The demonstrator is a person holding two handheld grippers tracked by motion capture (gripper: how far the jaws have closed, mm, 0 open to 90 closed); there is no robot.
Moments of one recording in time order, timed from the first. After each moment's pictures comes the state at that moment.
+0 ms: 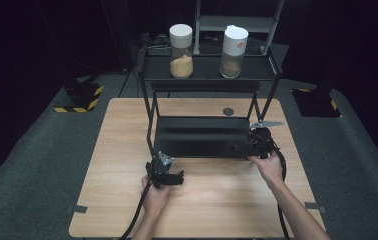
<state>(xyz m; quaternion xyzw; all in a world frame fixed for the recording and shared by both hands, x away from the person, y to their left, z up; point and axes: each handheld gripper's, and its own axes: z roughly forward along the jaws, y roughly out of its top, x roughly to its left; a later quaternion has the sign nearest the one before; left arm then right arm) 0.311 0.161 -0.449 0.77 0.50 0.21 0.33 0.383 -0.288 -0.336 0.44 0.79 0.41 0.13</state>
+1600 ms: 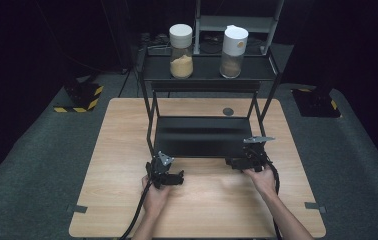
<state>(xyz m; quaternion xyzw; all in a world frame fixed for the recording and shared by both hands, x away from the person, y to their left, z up) 0.311 0.161 -0.449 0.77 0.50 0.21 0.33 0.376 -0.280 -0.388 0.45 0.80 0.39 0.11</state>
